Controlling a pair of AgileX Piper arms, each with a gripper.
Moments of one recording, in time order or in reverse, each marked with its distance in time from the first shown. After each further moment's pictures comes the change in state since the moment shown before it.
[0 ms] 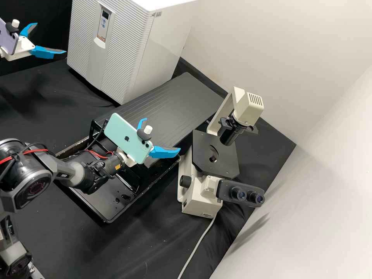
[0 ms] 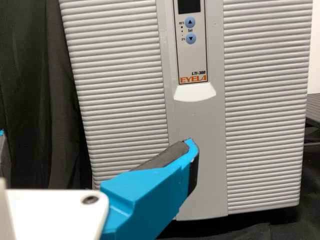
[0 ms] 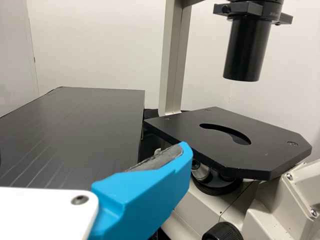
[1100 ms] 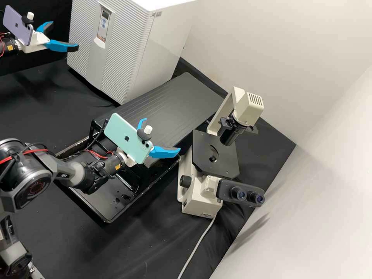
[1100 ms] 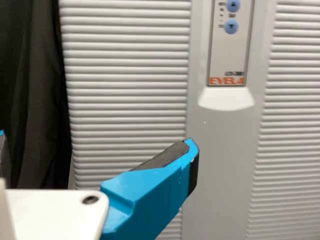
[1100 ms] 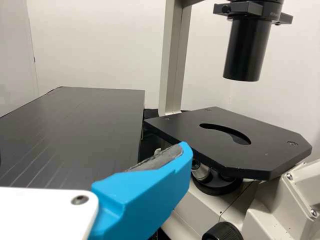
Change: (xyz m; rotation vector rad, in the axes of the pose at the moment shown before) left arm 0.085 -0.011 -0.046 -0.100 -0.051 0.010; right arm 0.000 0.000 0.000 0.000 0.000 0.000
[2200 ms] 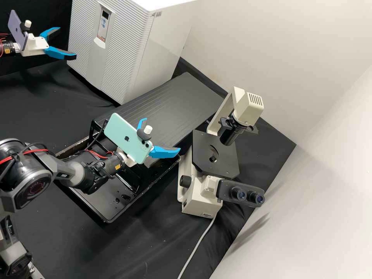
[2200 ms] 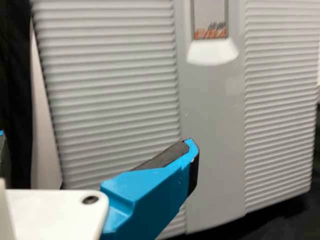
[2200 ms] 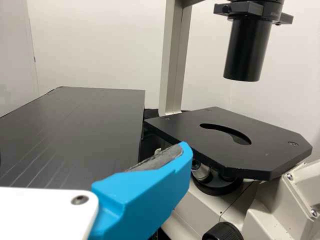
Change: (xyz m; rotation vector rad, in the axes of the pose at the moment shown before) left arm 0.014 -0.035 -0.066 0.076 -0.214 -0.034; right arm 0.000 0.000 0.000 -0.001 0.001 -0.001
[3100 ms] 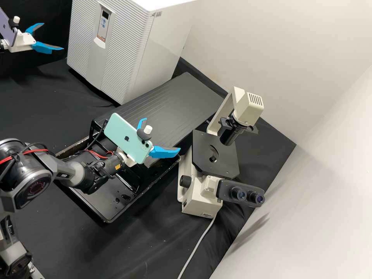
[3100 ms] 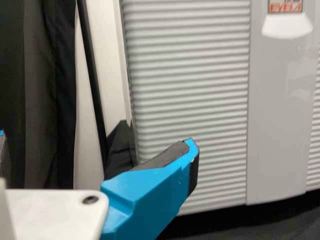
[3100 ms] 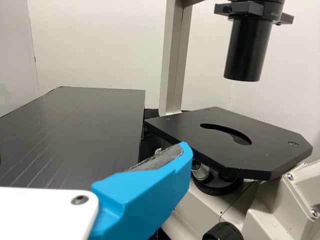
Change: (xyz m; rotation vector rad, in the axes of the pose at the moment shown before) left arm -0.026 0.005 -0.039 0.008 0.102 0.006; right arm 0.000 0.000 0.000 -0.001 0.001 -0.001
